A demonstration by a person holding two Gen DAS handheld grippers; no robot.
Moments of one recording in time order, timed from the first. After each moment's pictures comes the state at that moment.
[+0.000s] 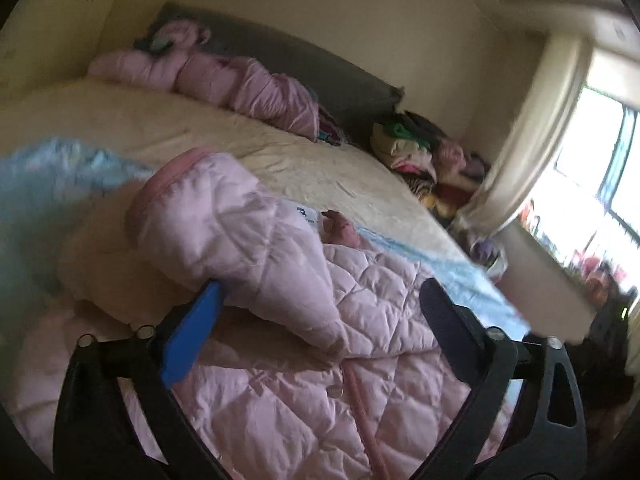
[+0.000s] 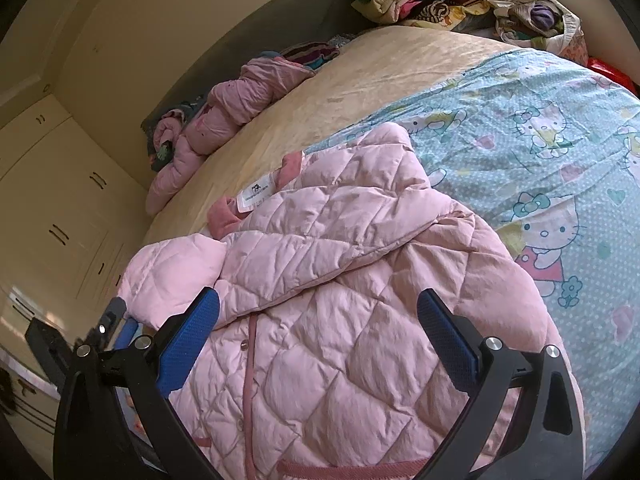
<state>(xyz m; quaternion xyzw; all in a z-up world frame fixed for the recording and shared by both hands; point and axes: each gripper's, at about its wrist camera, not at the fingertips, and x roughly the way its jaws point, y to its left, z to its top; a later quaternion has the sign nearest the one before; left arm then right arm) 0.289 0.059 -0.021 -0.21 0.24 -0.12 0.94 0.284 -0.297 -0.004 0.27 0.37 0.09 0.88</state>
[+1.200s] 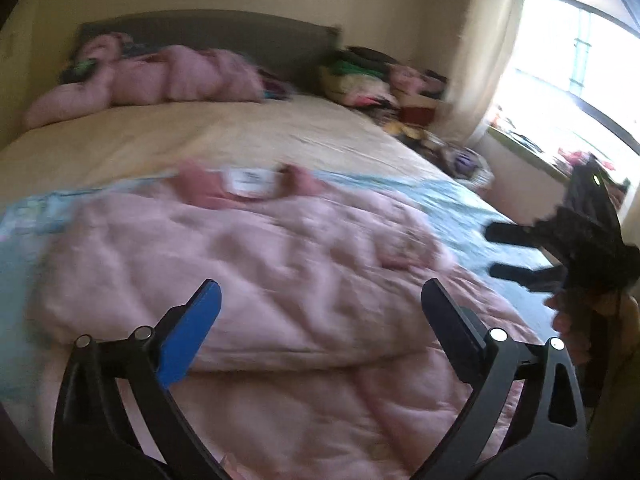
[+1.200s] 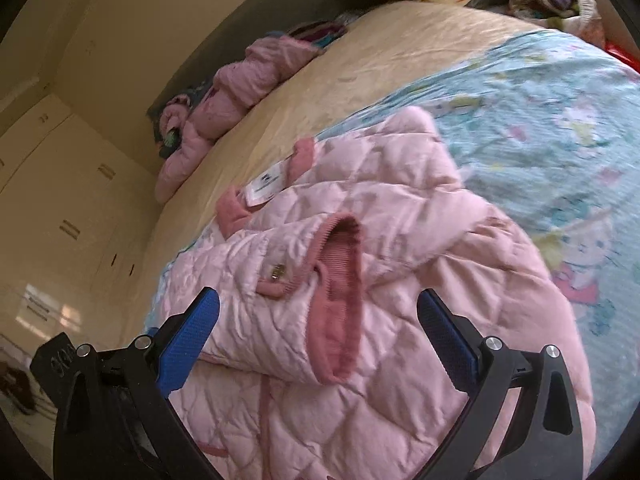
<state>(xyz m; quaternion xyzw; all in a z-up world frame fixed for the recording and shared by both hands) 0.299 0.010 -0.015 -0.05 0.30 -0.19 0.93 0.334 -0.291 -0.009 0.29 0.41 0.13 0.86</state>
